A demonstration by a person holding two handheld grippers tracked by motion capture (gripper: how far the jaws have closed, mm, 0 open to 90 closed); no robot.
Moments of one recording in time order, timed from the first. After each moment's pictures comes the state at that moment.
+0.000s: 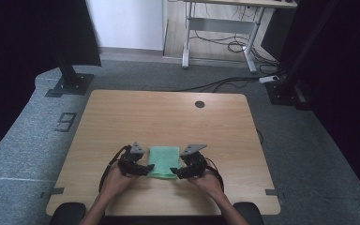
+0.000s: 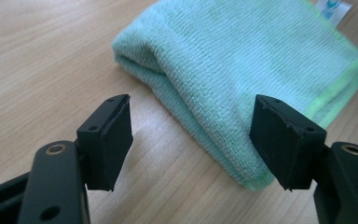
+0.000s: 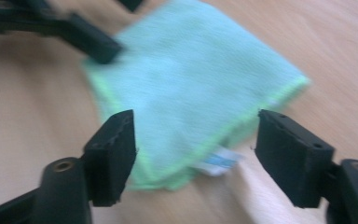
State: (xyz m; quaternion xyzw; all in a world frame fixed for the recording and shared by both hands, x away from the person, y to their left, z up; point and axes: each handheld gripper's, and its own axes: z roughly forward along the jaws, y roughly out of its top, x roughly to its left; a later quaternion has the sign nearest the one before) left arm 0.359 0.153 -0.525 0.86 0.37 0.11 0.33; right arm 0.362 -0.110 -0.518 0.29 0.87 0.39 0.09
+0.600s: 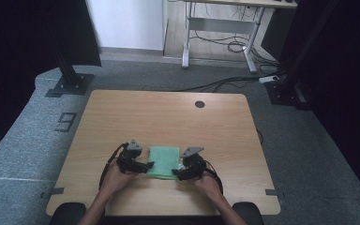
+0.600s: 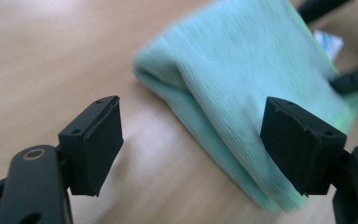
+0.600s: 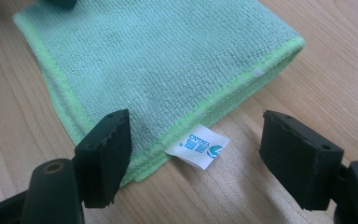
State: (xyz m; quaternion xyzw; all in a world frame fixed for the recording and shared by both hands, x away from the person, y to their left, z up) left arm 0.376 0.162 -0.520 0.84 0.38 0.10 0.36; right arm 0.367 -0.109 -0.543 0.30 0.88 0.36 0.11
